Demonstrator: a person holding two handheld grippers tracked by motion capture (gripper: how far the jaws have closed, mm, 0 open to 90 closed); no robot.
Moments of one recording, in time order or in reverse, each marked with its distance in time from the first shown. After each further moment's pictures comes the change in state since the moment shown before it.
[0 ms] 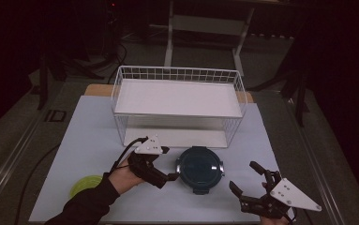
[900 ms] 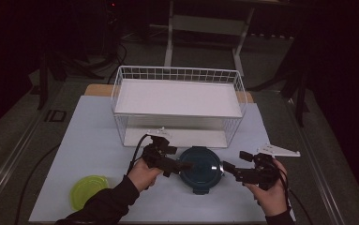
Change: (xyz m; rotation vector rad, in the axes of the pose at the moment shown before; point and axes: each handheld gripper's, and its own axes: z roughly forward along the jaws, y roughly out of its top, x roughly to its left) left arm 0.024 0.004 0.044 0.013 -0.080 -0.438; right arm -0.049 0.013 0.062 0.401 0.084 0.400
